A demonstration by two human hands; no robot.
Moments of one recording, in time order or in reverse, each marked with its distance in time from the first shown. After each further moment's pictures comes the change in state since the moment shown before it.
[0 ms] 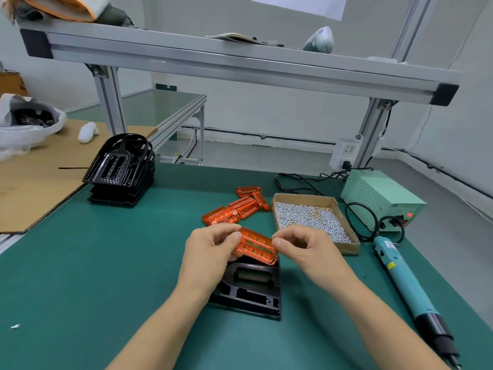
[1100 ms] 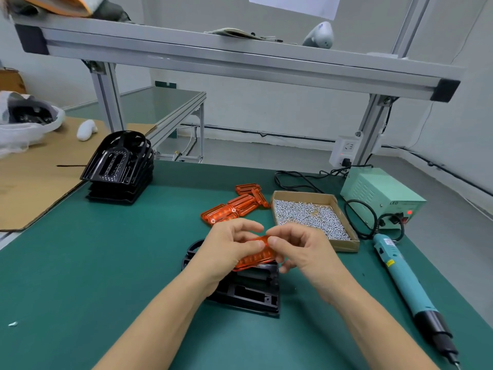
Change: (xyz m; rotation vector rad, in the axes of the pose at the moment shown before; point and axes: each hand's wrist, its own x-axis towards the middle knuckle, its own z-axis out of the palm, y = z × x) left_hand 0.010 0.007 0.010 -0.092 -0.411 -0.063; right_hand -0.004 -0.001 0.009 0.360 -0.027 0.073
